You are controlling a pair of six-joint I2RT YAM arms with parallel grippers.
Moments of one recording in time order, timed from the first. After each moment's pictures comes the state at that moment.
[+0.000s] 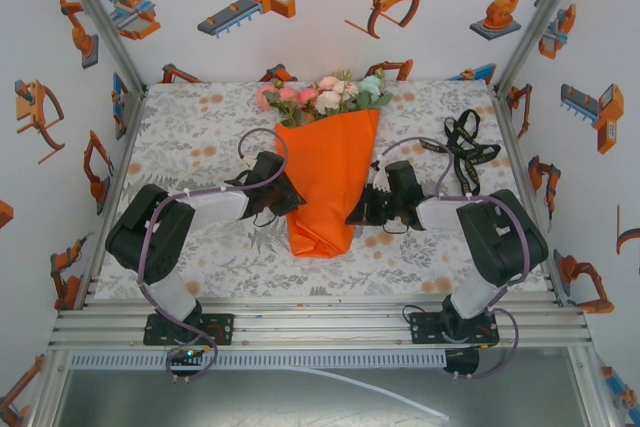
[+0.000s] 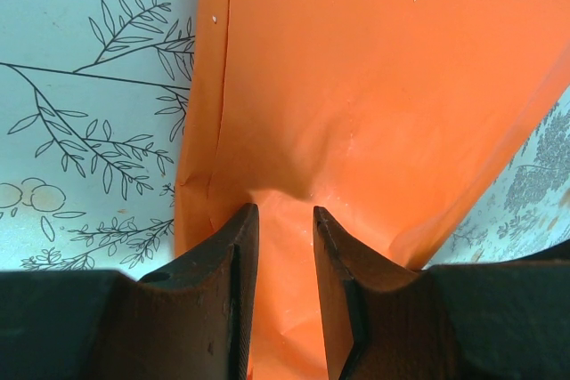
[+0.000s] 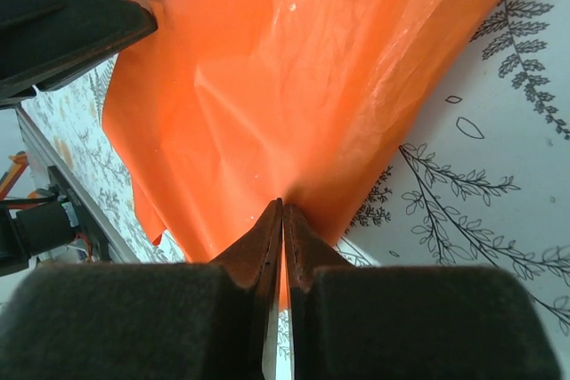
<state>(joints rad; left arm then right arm) -0.64 1.71 0.86 0.00 -0.01 -1.03 0.43 1.64 0.64 0.20 -0.56 0.59</state>
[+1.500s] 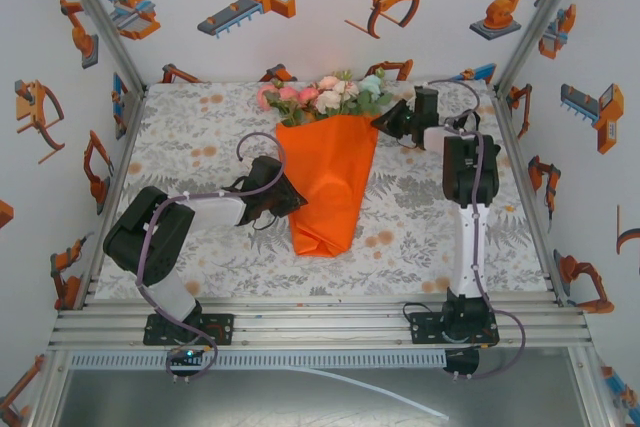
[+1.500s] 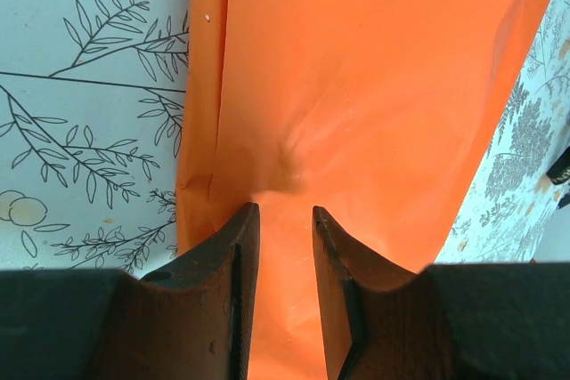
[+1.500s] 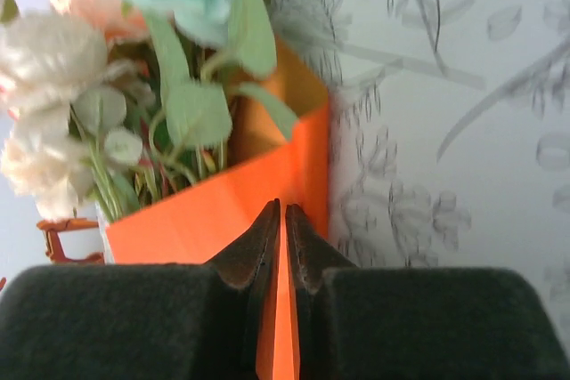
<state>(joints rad) -0.64 1.70 0.78 0.14 0.03 -1.03 0.08 2.45 1.71 0.20 -0.53 0.84</state>
